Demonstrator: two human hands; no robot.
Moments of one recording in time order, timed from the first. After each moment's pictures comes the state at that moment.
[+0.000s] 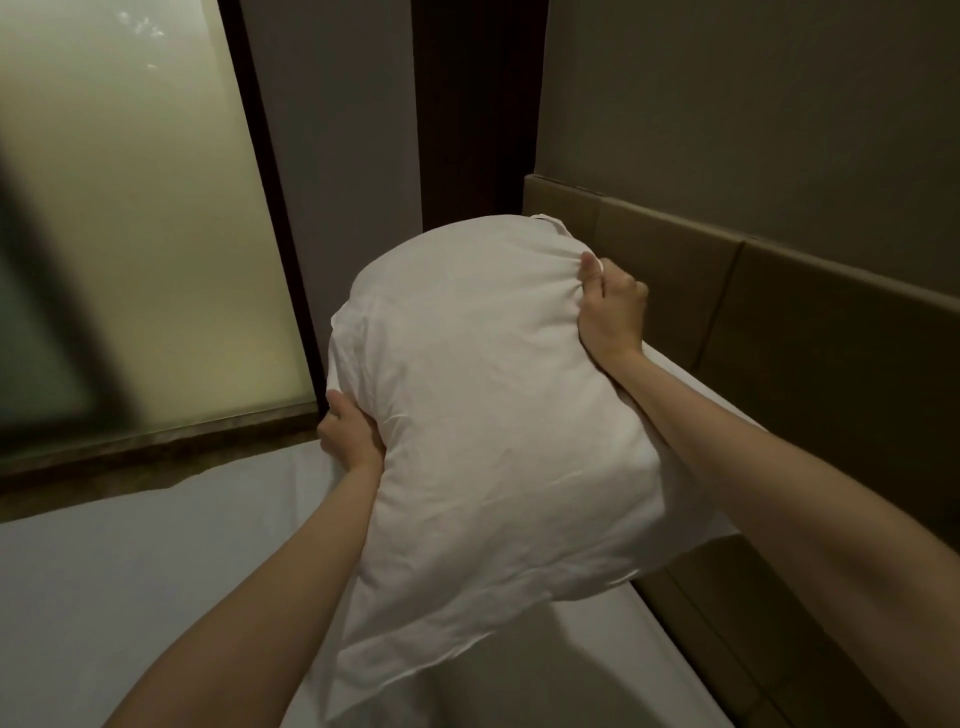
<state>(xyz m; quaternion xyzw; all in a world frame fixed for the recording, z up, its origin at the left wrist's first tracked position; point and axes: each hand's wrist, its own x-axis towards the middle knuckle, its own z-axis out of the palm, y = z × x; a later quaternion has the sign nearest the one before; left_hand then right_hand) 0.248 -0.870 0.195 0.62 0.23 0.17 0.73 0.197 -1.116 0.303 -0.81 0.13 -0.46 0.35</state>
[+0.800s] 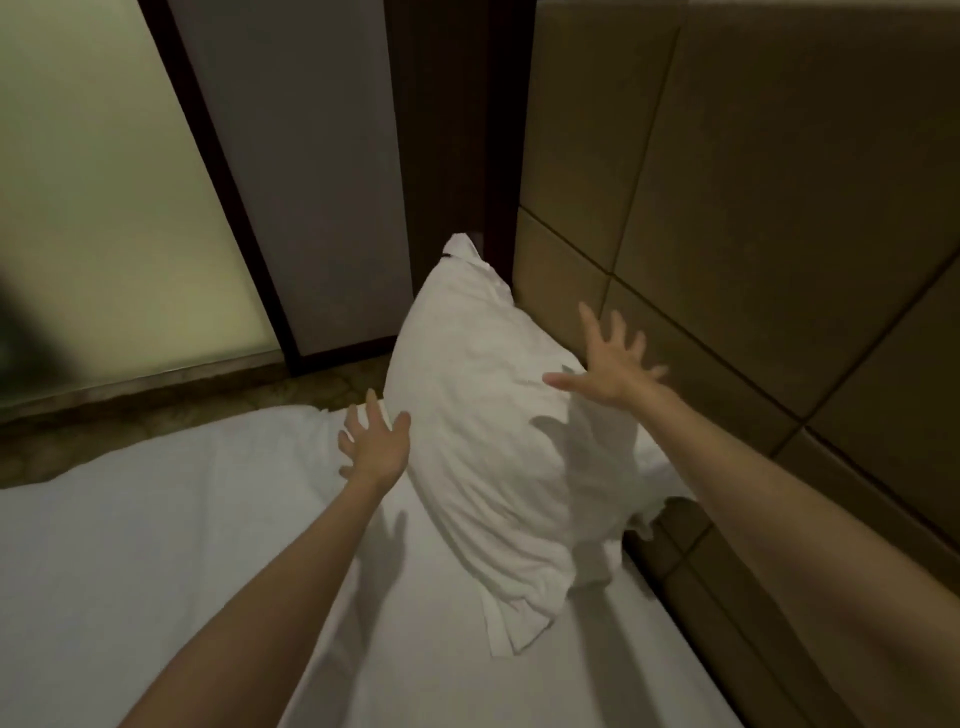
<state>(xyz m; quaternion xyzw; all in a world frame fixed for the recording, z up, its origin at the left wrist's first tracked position) 0.427 -0.979 -0.012 0.89 0.08 -0.11 0.43 0.379 -1.246 0.069 -0.96 0.22 0.01 0.20</state>
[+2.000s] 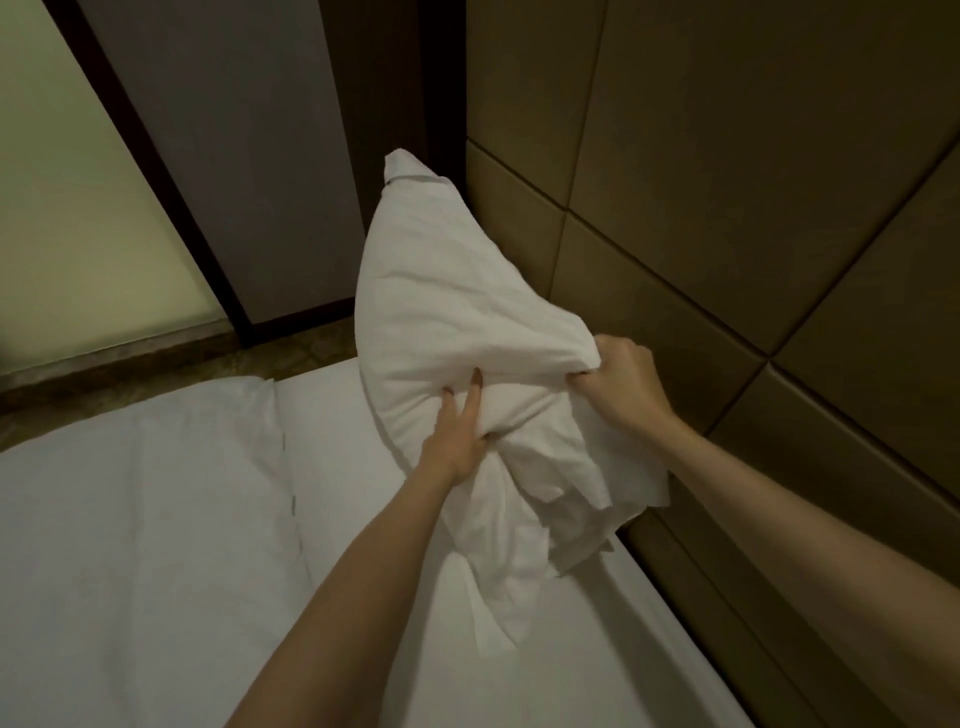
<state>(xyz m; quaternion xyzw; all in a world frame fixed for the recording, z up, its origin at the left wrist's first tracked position) 0.395 -1.091 -0.083 0.91 -0.24 -0.18 0.27 0.301 -1.258 0.034 -0.92 0.21 -0.15 0.29</state>
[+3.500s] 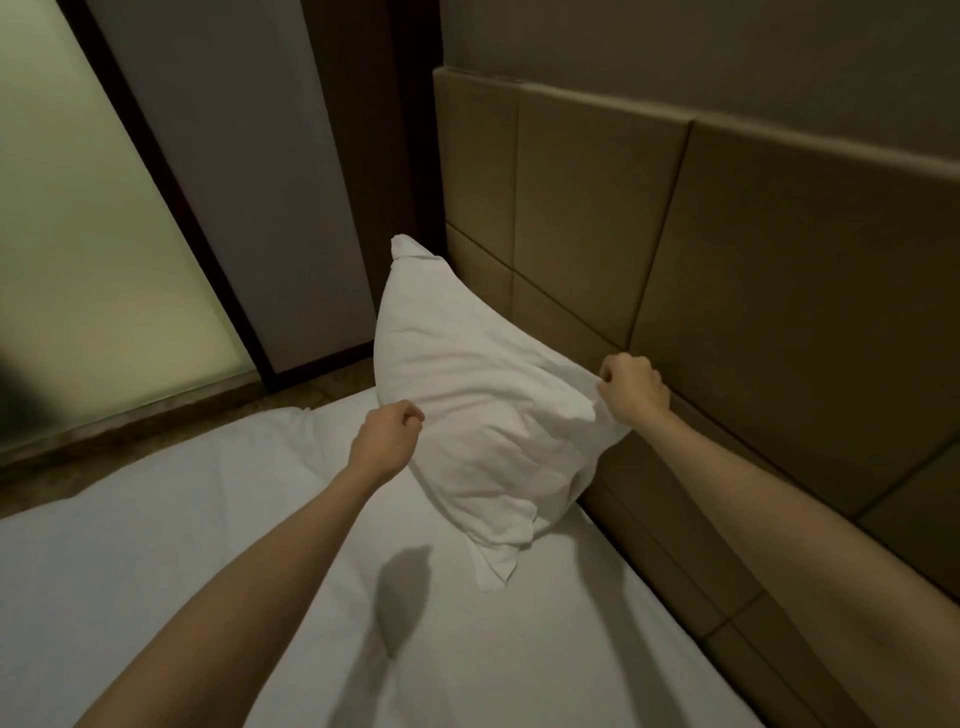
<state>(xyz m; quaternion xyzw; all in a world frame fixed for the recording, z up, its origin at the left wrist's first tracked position) 0.273 -0.980 0.096 0.93 -0.17 -0.07 0.33 0.167 -1.260 0.125 -0.92 0.35 -0.09 0.16</state>
